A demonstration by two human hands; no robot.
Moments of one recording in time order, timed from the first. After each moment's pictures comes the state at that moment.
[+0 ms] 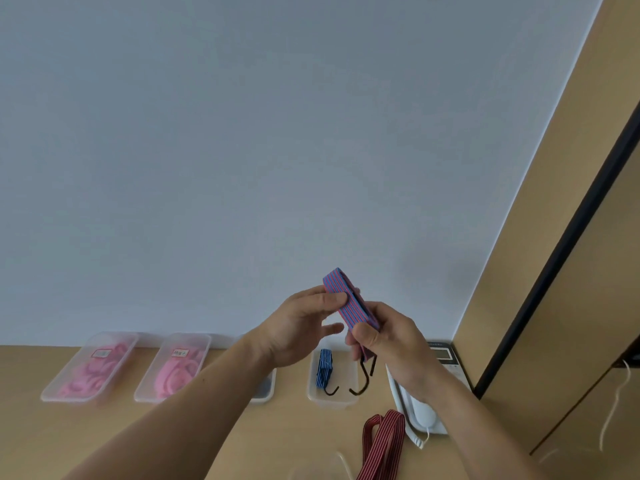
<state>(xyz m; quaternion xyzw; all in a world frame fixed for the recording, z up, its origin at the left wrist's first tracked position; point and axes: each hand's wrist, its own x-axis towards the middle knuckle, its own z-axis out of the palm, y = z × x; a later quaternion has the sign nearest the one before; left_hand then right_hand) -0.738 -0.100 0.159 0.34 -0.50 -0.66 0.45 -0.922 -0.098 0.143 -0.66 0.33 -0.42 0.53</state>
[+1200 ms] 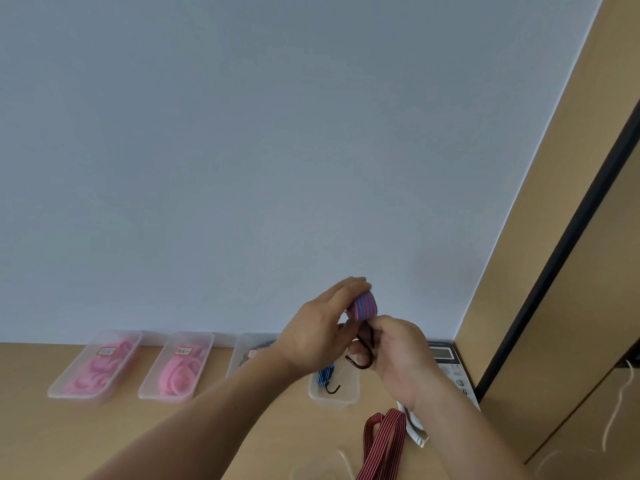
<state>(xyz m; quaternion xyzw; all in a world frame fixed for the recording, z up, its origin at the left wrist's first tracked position) -0.757 -0.092 0.143 0.41 -0.79 -0.07 0.45 -0.908 -0.094 0.146 -0.41 0.44 -0.44 0.67</state>
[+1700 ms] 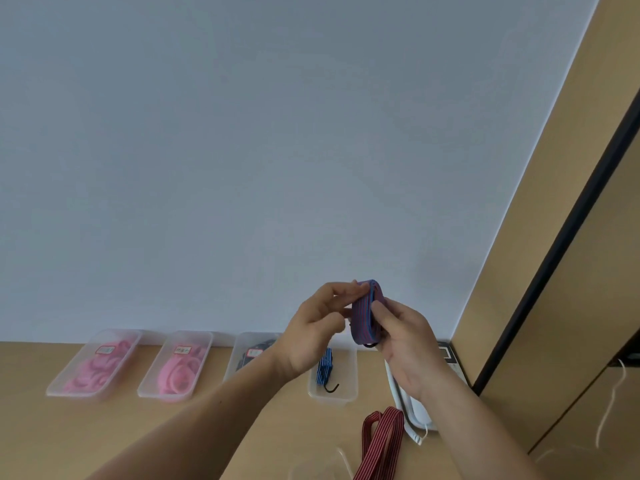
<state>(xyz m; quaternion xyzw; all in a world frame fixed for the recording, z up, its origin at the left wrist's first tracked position) -0.756 -0.075 0.150 0.36 -0.61 -0.48 0.51 -0.916 -0.096 0.148 -0.47 0.37 -0.52 0.61</state>
